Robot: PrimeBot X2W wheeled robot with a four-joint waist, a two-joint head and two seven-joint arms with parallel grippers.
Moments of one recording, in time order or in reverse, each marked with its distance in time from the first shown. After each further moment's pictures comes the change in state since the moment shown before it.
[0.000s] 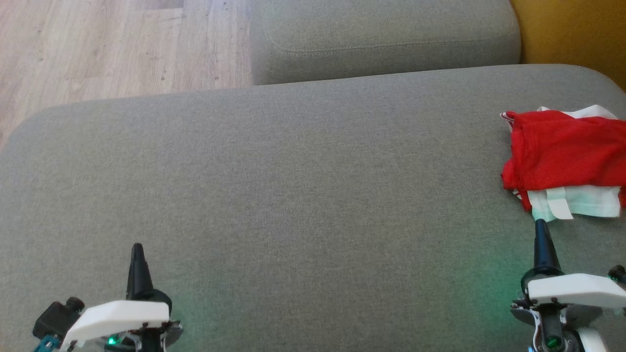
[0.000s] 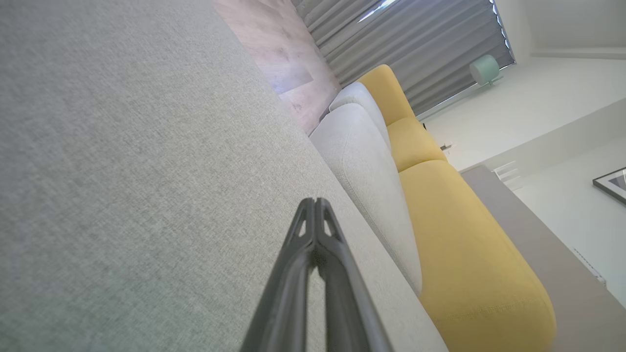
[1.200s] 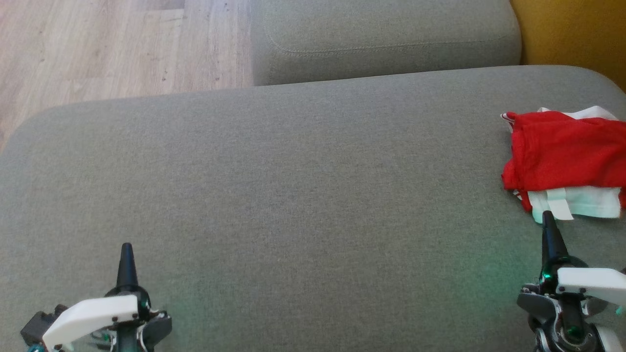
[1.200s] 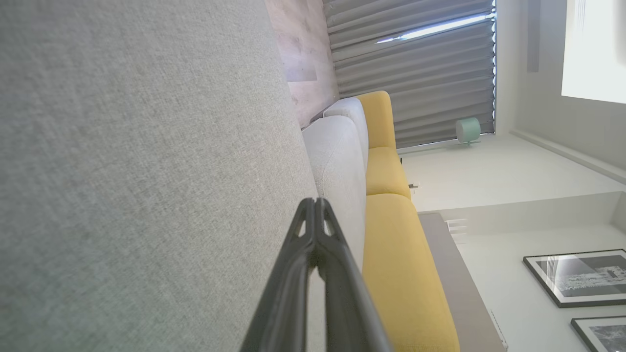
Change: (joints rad) left arm -0.017 0.000 0.061 -0.008 -0.337 -0.012 0.105; right arm -0.019 0.000 -0.028 -0.032 0.385 0.000 0.097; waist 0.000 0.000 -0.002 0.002
